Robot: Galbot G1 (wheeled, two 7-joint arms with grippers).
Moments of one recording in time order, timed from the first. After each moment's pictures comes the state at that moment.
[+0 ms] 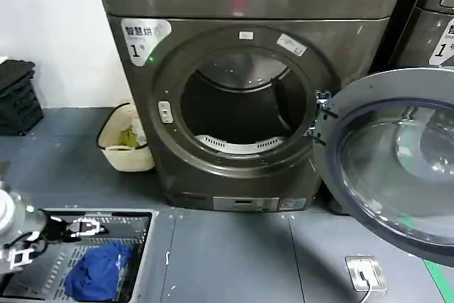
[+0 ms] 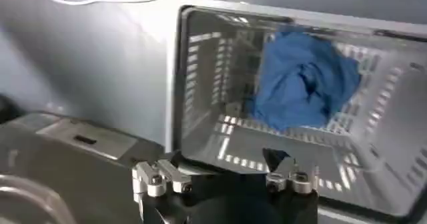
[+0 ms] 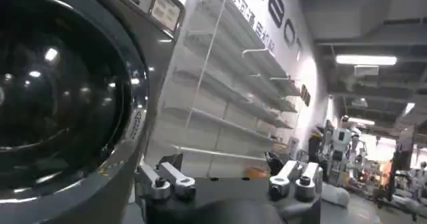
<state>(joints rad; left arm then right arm) 1.22 -0.07 -0.41 -1.92 0.95 -0.83 0.55 -1.63 1.43 1.83 1.91 0.37 0.00 -0.11</state>
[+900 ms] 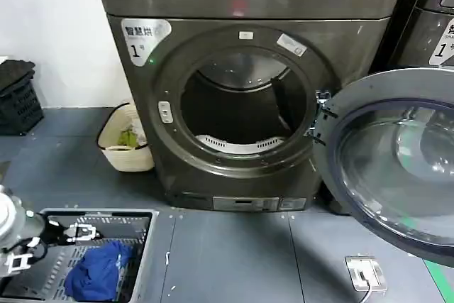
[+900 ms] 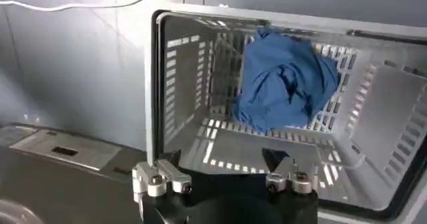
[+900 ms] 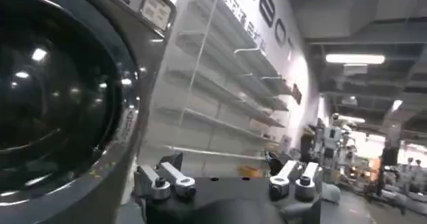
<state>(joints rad) 1.23 -0.06 -0.39 -1.91 1.00 -0.82 0.54 -1.64 1.44 1.83 1.91 0.37 0.01 -0.07</state>
